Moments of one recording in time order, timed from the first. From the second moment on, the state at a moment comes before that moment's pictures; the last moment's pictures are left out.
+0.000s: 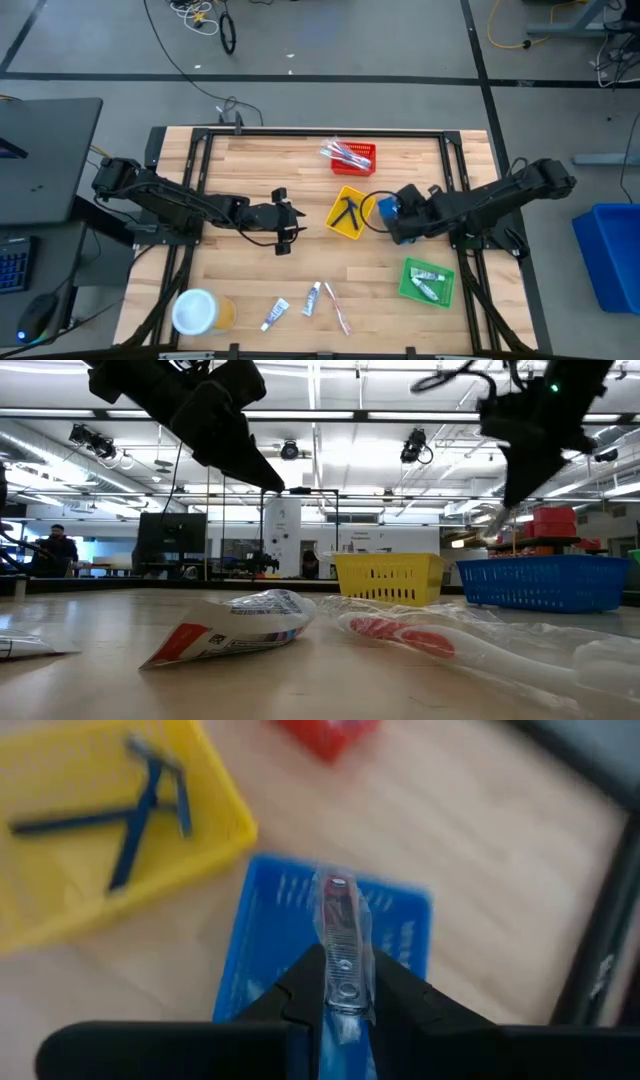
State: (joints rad) left arm -0.17 1.39 0.73 0.06 -0.35 -0.04; right arm 0.28 1.31 0.95 -1.16 0.60 1.19
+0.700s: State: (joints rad) left arm -0.17 1.39 0.73 0.07 -0.35 0.00; right arm 0.23 1.31 0.78 -0.99 0.47 1.16
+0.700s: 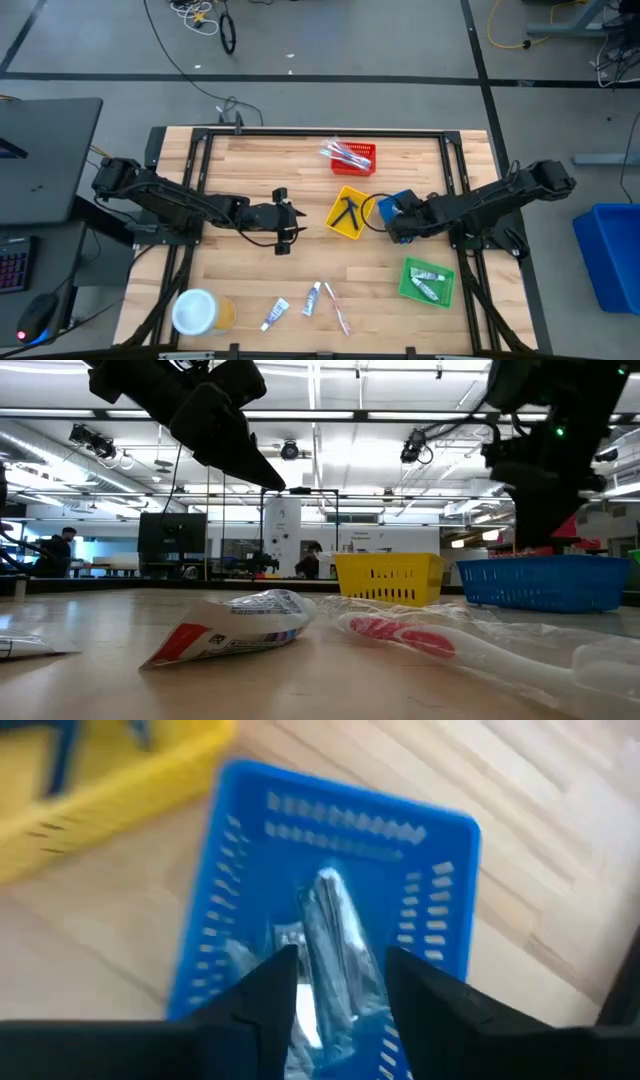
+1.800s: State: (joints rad) left arm -0.24 1.13 0.73 -0.30 -0.49 -0.30; right arm 0.28 1.78 0.93 0.40 0.00 -0.04
